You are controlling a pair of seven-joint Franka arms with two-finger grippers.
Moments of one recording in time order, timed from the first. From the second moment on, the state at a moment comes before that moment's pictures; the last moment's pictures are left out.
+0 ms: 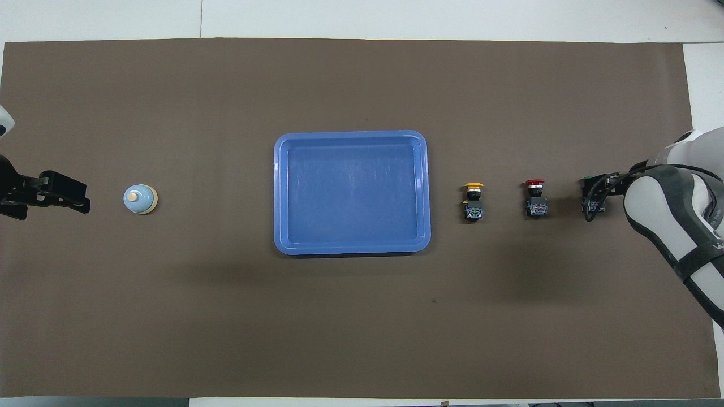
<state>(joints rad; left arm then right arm) 0.04 -0.02 -0.06 -1.68 0.01 1.49 -0.04 -0.28 0.26 0.06 -2.04 0.03 2.22 -0.14</state>
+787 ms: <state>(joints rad) 0.04 -0.02 -0.06 -1.68 0.01 1.49 -0.04 -0.28 0.26 0.06 -2.09 0.03 2.22 -0.14</state>
